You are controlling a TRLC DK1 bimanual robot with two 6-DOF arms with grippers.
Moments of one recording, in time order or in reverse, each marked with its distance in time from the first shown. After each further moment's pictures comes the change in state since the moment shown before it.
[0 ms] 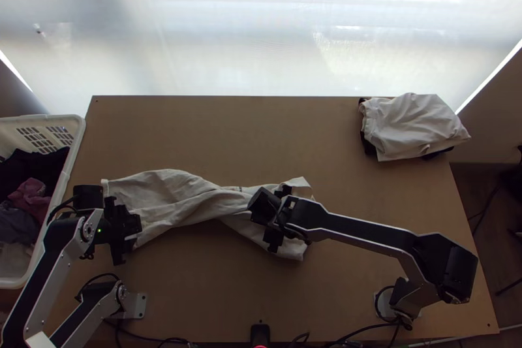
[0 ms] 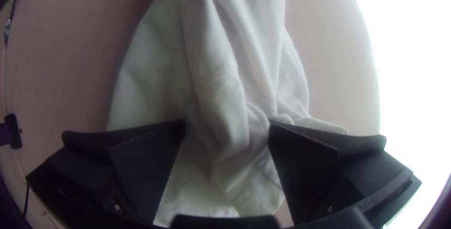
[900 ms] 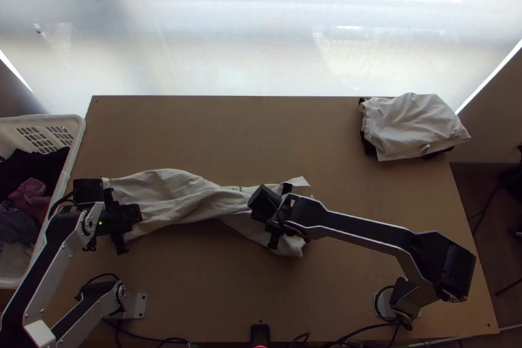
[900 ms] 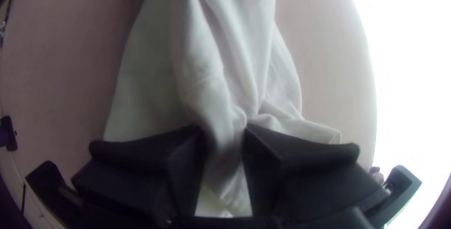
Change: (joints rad) left arm 0.001 0.068 0.021 0.122 -0.001 -0.075; right arm -0.014 0.012 0.004 0.019 0.018 -0.011
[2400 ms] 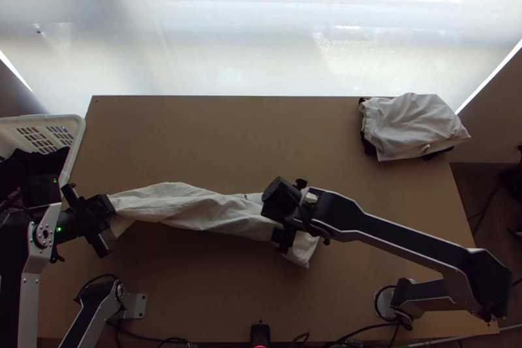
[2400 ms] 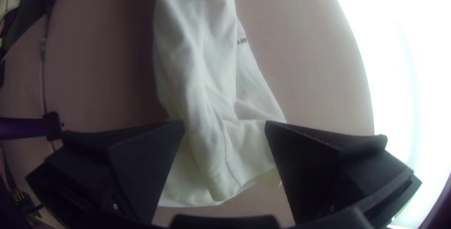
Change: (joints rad) left arm 0.090 -0.214 0.355 -0.464 0.094 -0.166; right arm 0.007 -0.206 0.087 -0.254 -0.098 0.064
